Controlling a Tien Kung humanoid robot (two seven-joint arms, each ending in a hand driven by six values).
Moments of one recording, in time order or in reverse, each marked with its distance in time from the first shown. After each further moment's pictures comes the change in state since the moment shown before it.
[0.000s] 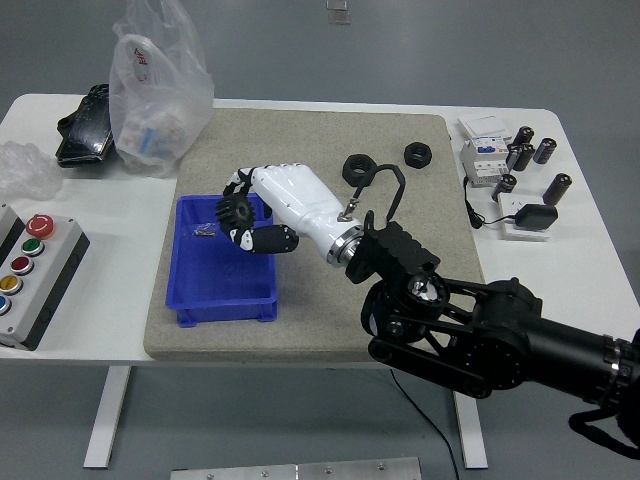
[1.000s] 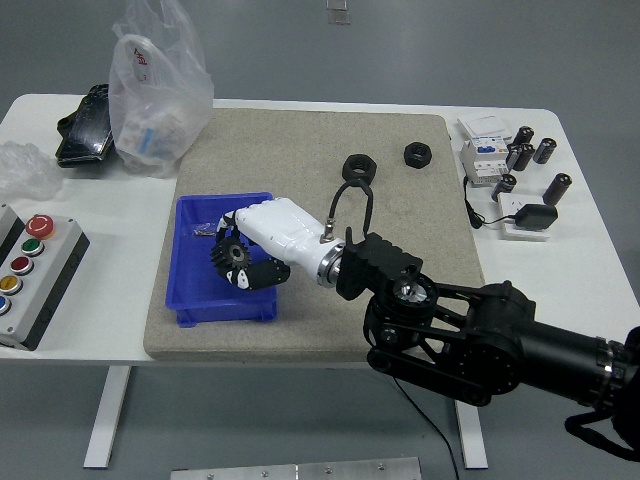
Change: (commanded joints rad) left arm 0.007 -0.002 -0.004 0.000 -0.005 0.000 -0.003; right arm -0.012 0.007 -0.001 0.002 -0.064 0.160 -0.013
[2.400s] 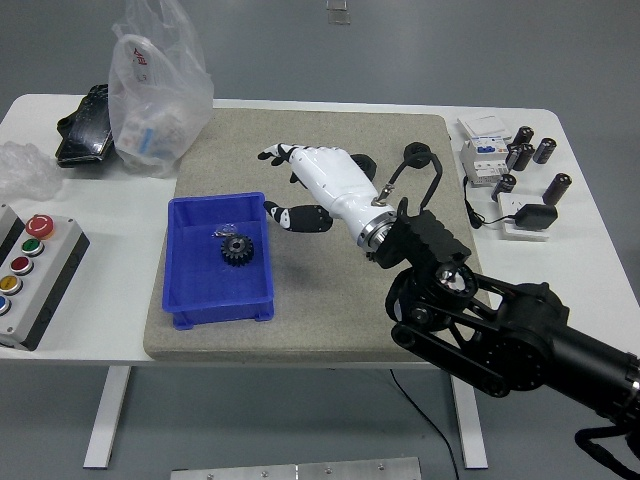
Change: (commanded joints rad) left arm 0.005 0.011 -0.008 0.000 0.017 -0.003 0.001; right arm -0.110 -0.053 0.234 0.055 -0.081 -0.112 -0.038
